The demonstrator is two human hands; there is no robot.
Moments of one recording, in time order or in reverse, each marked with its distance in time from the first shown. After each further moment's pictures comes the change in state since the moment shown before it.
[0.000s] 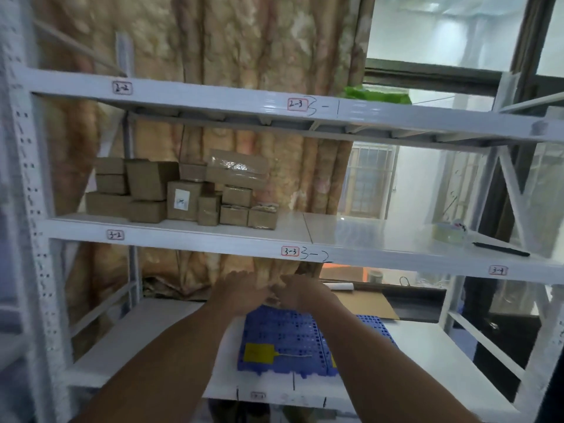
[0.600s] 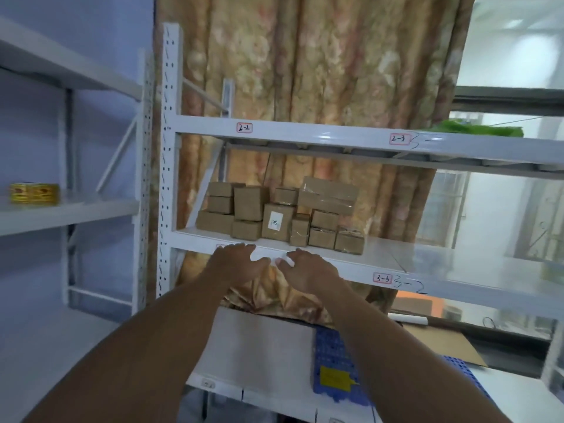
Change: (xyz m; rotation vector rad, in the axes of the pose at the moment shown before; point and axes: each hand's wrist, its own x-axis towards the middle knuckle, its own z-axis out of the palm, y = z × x) left_hand -0.081 -0.153 -0.170 0.137 0.251 -0.179; right_hand -0.007 -0.216 -0.036 0.076 0.200 -0.231
